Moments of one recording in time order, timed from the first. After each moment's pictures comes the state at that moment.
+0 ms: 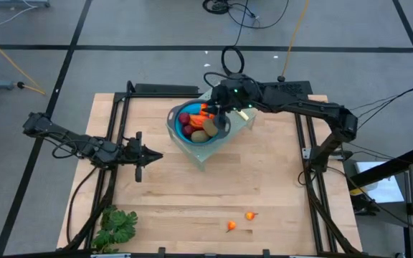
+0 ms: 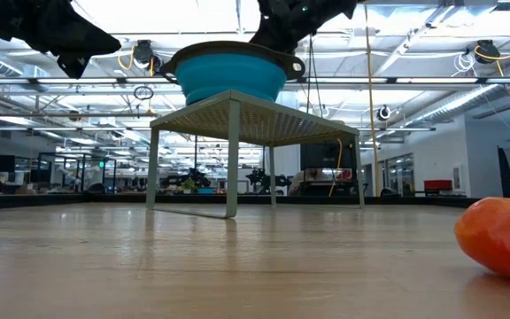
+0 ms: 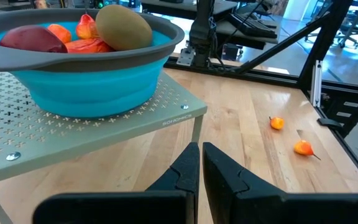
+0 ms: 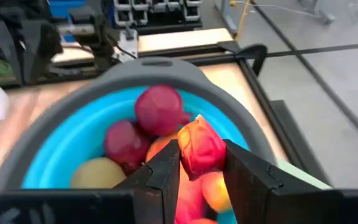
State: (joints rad) left arm -0.38 0.57 0.38 -0.06 -0.45 -0.24; right arm -0.34 1.65 1.52 -0.36 -0.18 -0.08
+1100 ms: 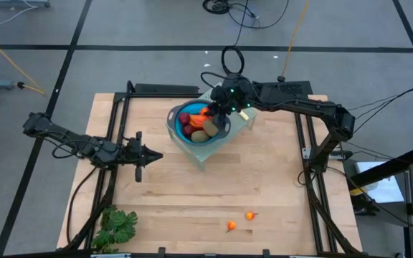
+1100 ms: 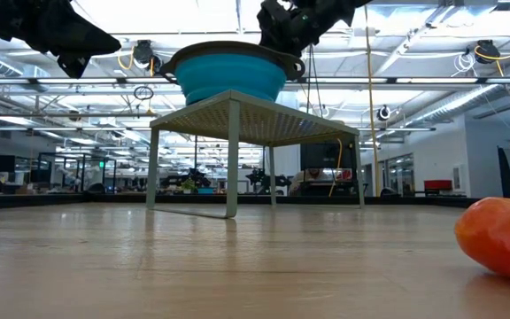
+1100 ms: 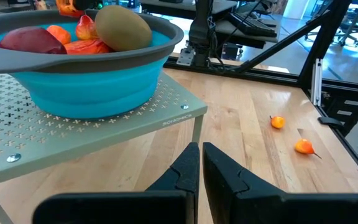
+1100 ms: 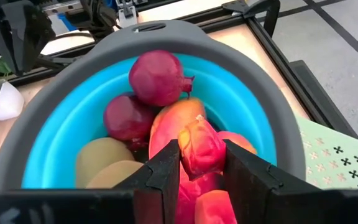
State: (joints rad) left arm -0.38 0.57 0.38 -0.06 -0.45 -0.23; right arm -0.36 1.68 1.53 -0.45 -0.24 0.04
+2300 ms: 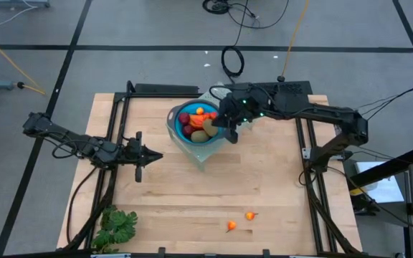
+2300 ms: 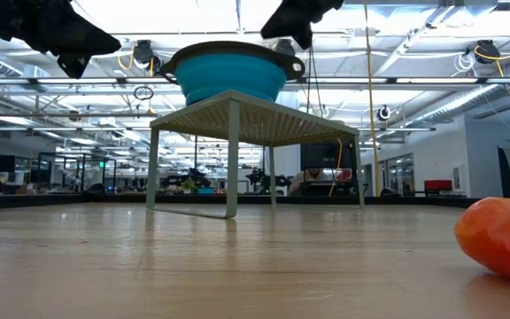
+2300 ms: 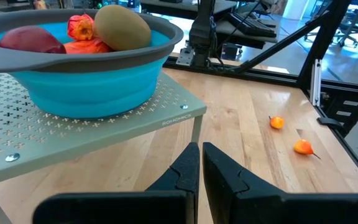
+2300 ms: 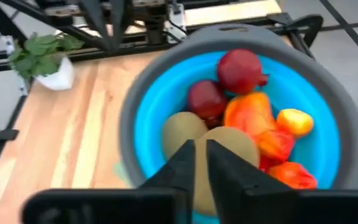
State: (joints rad) left arm -0.38 0.57 0.38 -0.06 -0.44 -0.23; right arm -0.24 1.53 1.50 -0.55 -0.23 -0.01
